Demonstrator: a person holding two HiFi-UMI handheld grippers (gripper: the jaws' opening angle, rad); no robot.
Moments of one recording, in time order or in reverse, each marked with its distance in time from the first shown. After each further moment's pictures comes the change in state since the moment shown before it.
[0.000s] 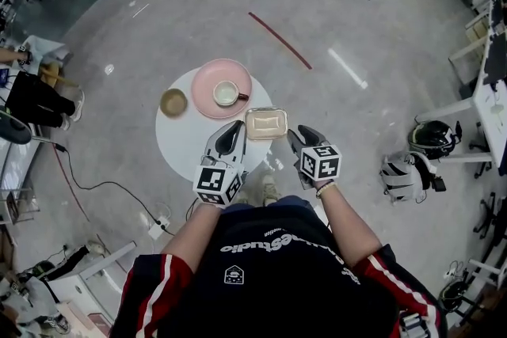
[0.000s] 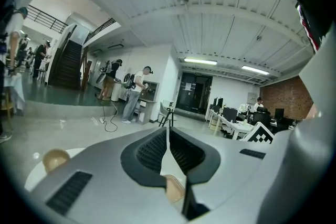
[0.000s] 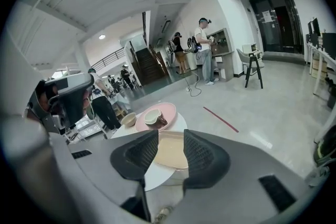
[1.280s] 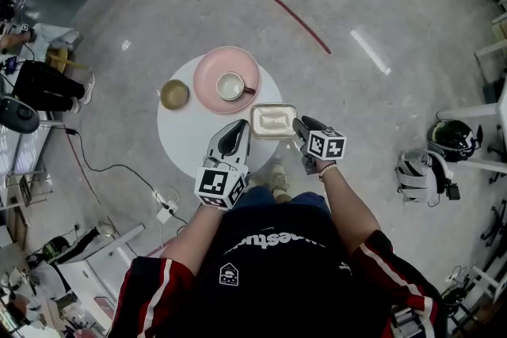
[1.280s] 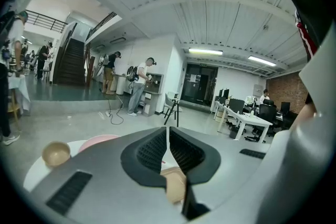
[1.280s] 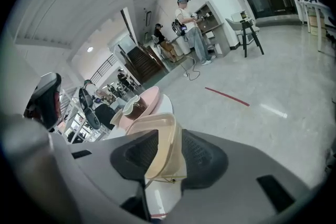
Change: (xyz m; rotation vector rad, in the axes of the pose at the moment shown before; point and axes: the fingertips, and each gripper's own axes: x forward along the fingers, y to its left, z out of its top) left arm 0.053 0.019 -0.049 0.005 0.097 0.065; right arm 0.122 -0.086 -0.066 0.239 0.104 0.114
